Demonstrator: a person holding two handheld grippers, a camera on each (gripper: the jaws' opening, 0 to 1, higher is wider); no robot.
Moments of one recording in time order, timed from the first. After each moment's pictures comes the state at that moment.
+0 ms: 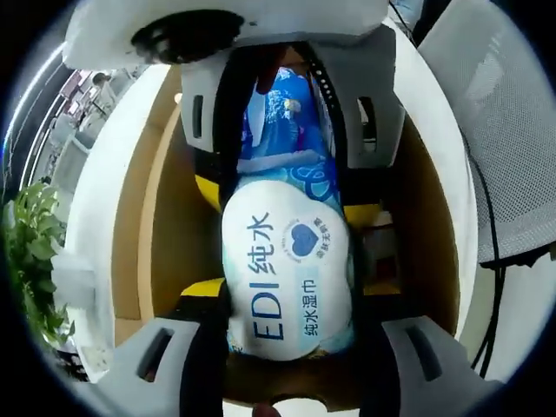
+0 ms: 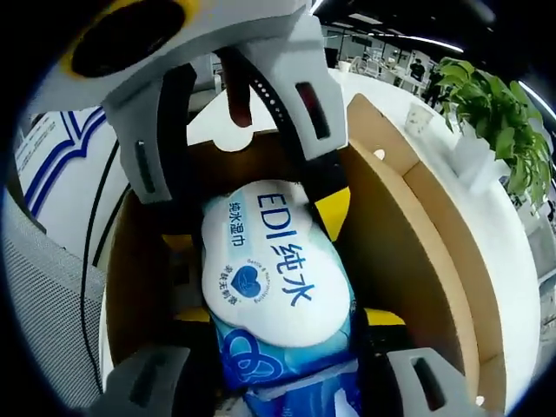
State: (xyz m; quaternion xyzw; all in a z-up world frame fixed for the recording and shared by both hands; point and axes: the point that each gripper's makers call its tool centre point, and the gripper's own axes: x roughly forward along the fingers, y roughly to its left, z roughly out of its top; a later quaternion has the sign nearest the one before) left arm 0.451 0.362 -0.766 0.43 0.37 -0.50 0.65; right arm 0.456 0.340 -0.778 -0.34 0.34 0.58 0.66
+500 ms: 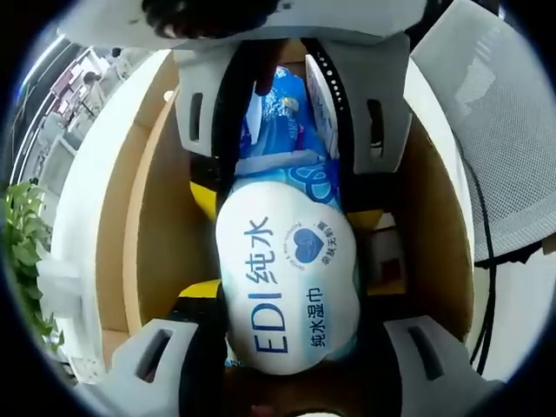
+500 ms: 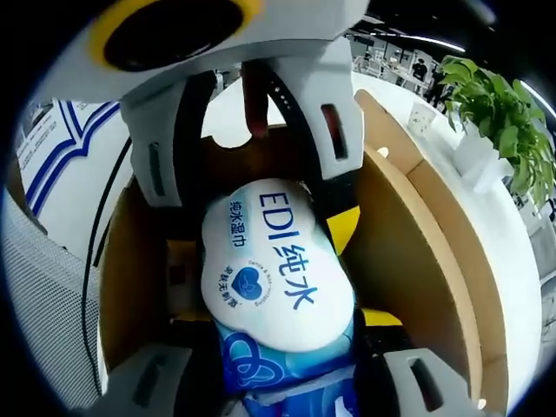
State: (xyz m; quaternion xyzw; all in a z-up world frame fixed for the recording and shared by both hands) left arm 0.452 0.356 -0.775 0.41 0.37 -0.54 0.64; right arm 0.456 0.342 -0.782 -0.34 0.34 0.58 0.66
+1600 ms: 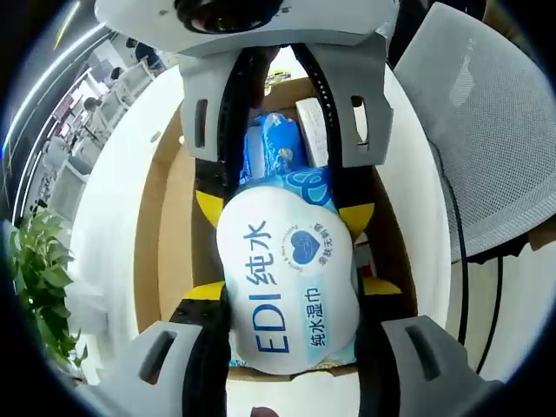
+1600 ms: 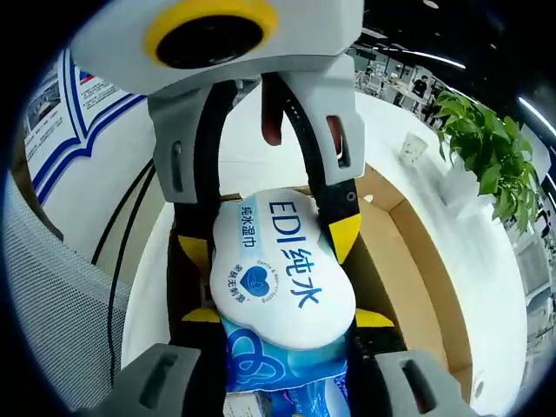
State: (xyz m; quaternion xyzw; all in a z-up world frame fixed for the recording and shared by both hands) left arm 0.433 0.349 -0.706 0.42 0.32 -0.55 0.65; right arm 0.443 0.342 -0.716 -0.34 0.30 0.59 0.67
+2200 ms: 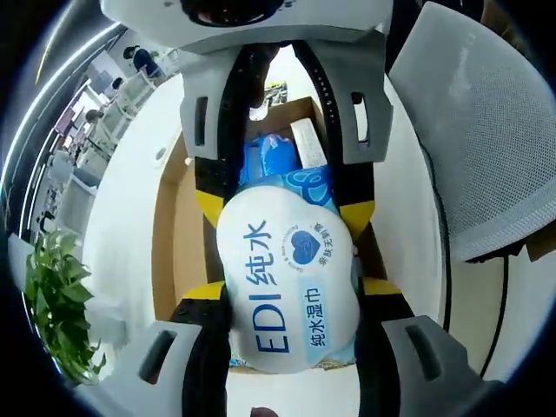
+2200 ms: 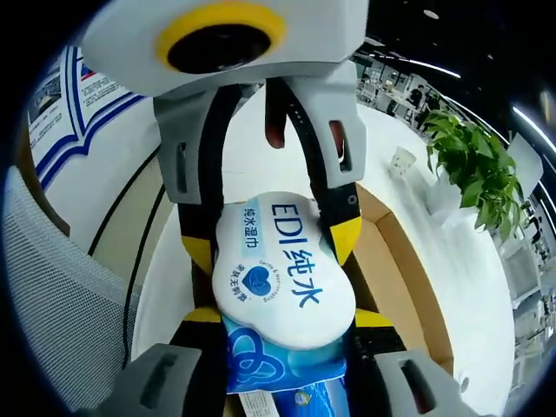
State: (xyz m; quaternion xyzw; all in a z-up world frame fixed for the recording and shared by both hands) left arm 0.432 0.335 -0.681 0.44 0.30 -0.55 0.65; right arm 0.435 0.326 -0.685 -0.35 0.28 0.57 0.69
